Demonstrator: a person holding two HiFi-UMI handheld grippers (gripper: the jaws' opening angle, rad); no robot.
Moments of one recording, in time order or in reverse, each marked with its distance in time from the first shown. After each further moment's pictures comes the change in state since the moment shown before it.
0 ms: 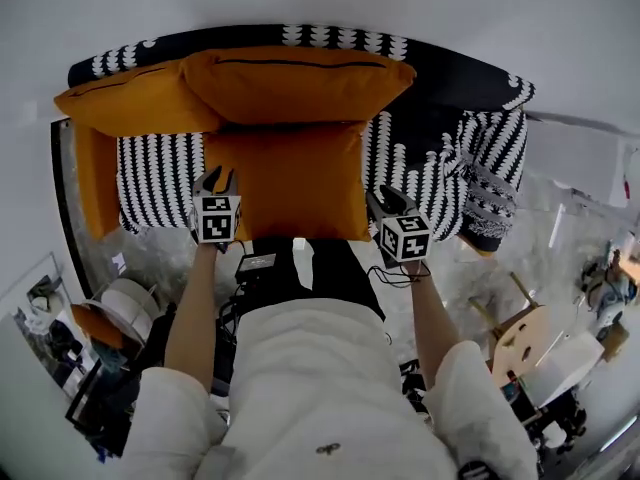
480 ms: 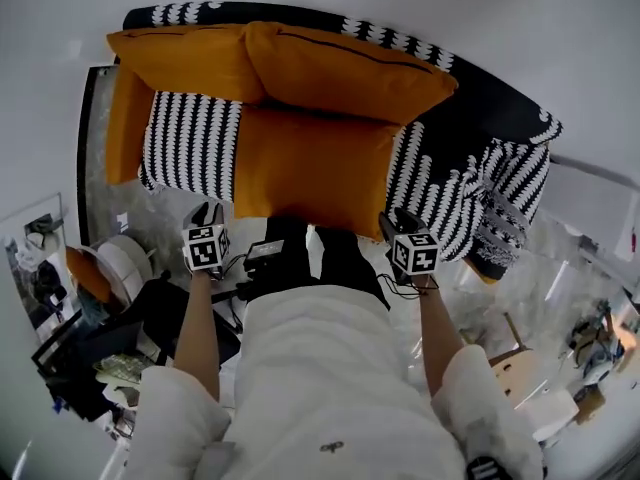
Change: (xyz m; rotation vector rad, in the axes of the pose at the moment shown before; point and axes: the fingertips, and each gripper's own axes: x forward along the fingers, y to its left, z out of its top) left arm -0.125 0.033 -0.175 -0.317 0.112 0.221; right arm -0.016 0.023 -0.074 -0.081 0.129 0.106
